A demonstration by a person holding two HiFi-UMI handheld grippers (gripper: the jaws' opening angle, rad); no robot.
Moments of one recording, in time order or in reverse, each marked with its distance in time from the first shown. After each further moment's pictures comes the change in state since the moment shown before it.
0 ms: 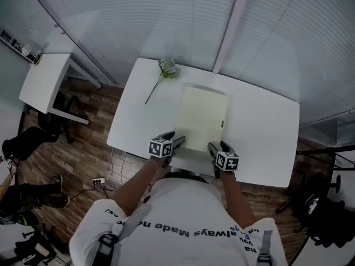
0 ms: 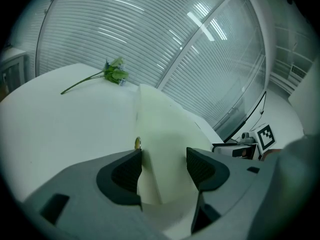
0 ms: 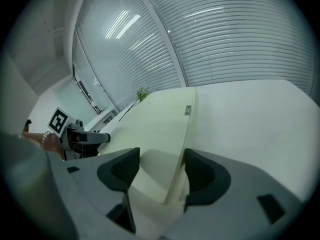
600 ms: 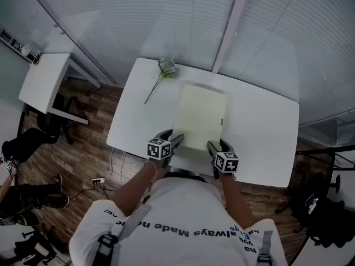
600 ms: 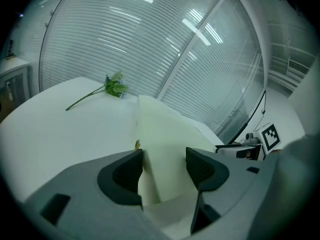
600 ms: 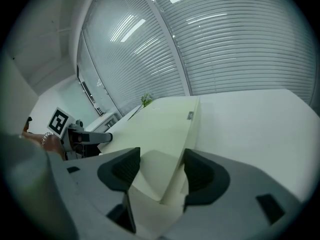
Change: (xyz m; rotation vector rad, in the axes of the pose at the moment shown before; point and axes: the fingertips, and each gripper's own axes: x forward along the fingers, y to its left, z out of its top) left arm -0.017 -0.007 0.023 0.042 -0.086 0.040; right arm -0.012 0.016 0.020 -0.035 -0.054 0.006
